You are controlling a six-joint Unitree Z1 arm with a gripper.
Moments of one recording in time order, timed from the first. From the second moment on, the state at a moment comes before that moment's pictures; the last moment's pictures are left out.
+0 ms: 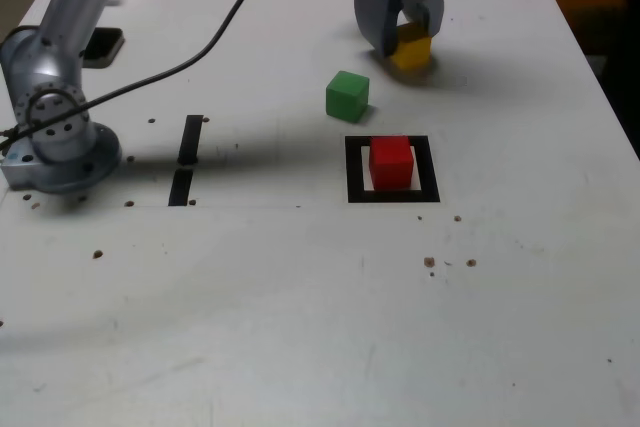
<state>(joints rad) 0.46 2.20 -1.79 1.20 -0.03 0.03</state>
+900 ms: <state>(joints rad) 0.26 1.91 -1.64 1.31 -0.02 0.05</state>
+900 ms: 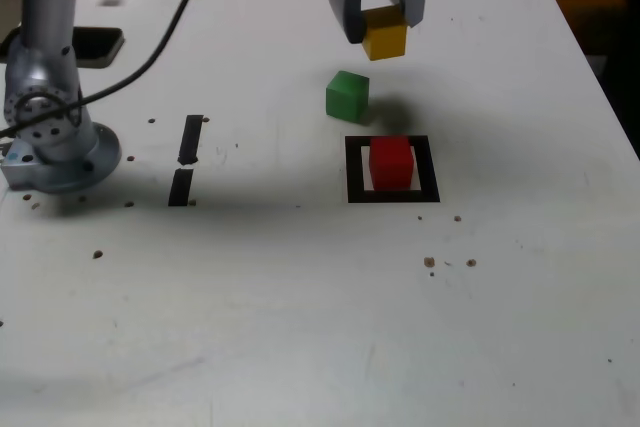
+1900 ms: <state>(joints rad) 0.01 1.88 -1.49 1.19 -0.06 -0.06</state>
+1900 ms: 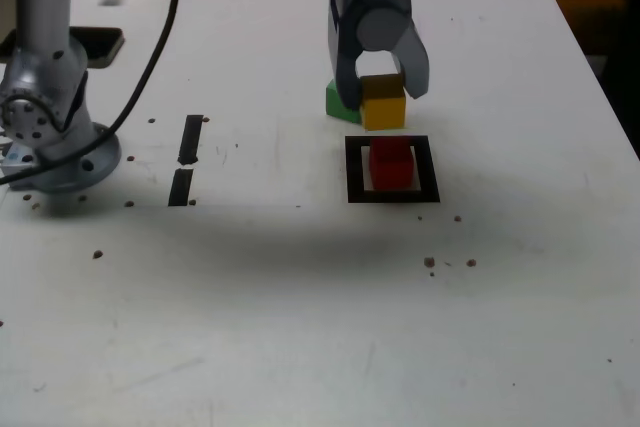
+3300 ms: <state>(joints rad) -0.01 1.93 -1.48 1.14 -0.12 -0.07</state>
